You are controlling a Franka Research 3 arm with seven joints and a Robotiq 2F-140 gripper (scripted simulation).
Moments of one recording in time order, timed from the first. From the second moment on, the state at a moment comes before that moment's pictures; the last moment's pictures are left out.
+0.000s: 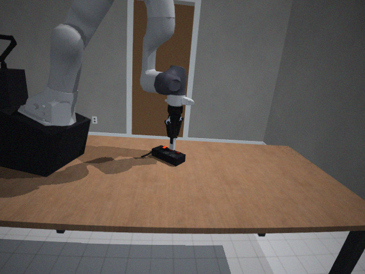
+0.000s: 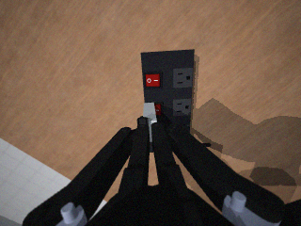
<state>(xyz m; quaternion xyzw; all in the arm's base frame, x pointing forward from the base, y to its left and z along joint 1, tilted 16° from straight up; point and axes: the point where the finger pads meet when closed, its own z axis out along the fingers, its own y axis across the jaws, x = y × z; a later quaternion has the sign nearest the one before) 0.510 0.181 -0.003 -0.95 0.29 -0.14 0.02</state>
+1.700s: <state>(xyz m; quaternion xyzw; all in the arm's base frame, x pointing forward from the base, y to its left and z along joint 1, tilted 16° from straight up) 0.501 0.184 0.034 -0.95 0.29 -0.14 0.02</state>
